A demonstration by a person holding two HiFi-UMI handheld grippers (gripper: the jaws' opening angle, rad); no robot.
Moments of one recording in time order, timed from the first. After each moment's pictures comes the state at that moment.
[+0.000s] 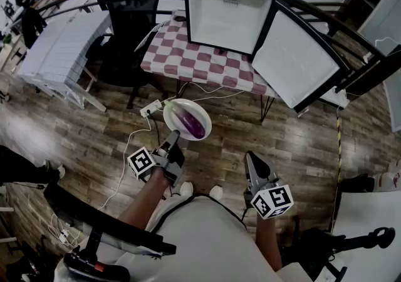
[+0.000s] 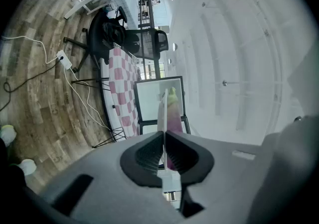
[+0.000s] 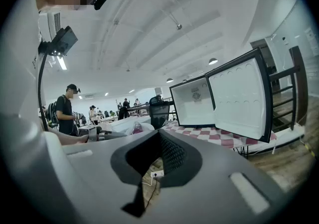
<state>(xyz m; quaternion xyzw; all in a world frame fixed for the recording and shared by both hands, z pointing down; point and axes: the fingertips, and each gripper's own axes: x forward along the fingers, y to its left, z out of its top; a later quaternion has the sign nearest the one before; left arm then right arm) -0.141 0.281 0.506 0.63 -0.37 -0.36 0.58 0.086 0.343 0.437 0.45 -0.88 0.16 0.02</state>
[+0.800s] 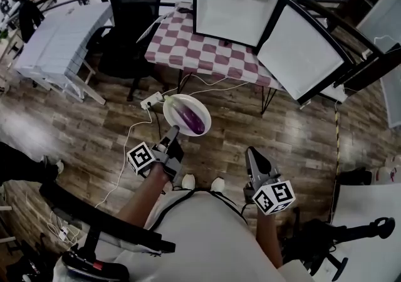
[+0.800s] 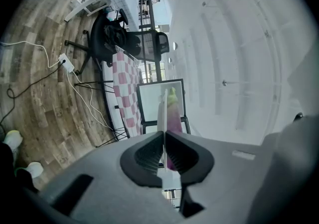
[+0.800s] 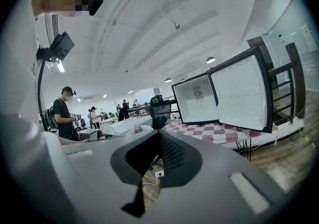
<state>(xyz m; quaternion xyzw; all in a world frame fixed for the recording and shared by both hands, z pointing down) -0.187 0.305 0.522 0.64 -0.37 -0.35 0.58 0.046 0.368 0.443 0.46 -0.87 0.17 0.01</state>
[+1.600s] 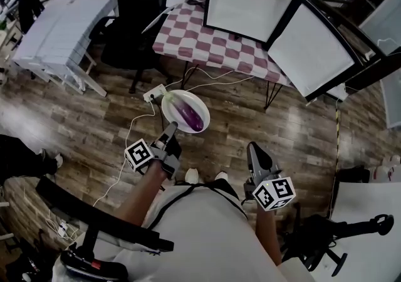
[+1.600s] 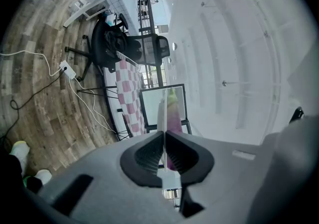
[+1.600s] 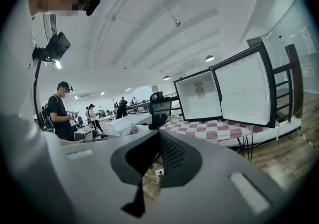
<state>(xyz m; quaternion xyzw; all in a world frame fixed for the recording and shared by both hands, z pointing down) -0.248 0.318 0.533 0.64 -0.36 -0.35 0.58 -0.010 0.371 0.455 0.47 -0.86 0.18 0.03</state>
